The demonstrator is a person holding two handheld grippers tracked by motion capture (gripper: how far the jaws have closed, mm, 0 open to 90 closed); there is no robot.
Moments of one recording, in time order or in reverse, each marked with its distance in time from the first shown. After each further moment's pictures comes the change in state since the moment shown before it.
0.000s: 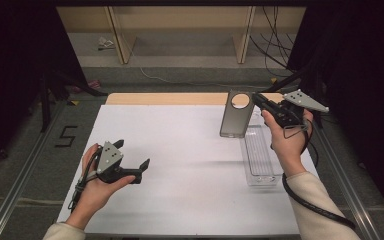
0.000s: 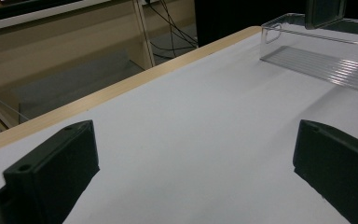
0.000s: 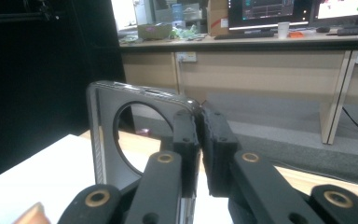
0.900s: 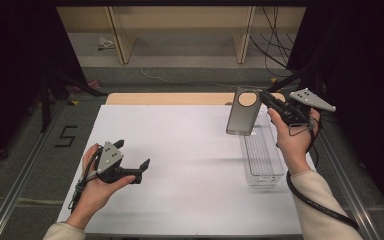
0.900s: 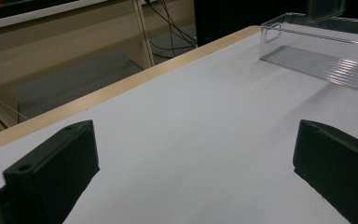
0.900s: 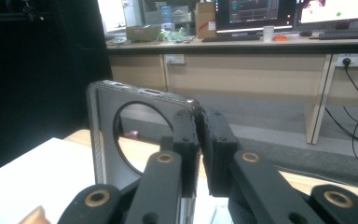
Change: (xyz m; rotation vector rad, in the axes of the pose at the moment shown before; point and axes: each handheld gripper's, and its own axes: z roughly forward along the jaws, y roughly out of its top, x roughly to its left) left arm 0.000 0.000 0.001 0.001 -0.005 0.000; right arm -0.014 0.002 -0.005 -0.011 -0.049 -0.008
